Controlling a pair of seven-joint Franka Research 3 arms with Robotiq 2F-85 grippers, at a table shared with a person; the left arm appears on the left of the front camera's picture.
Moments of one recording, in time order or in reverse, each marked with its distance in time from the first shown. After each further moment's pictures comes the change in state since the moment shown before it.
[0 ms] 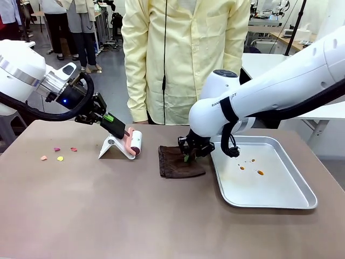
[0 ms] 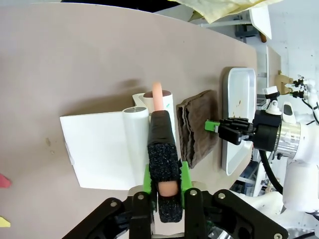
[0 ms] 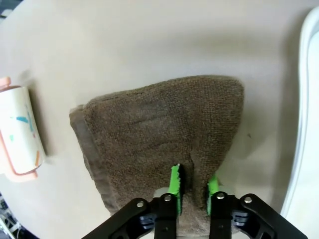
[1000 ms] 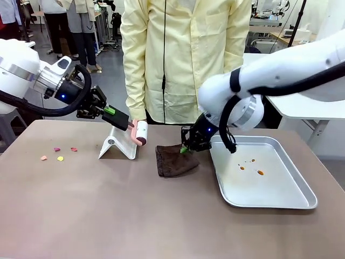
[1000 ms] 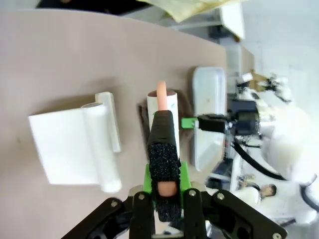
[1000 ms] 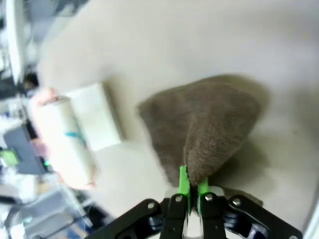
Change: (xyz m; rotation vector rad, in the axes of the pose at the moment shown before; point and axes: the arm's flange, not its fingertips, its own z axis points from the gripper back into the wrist) left arm -0.007 -0.016 0.019 -0.168 0.002 0.007; right arm 0.021 -0.030 0.028 0.456 0.084 -0.120
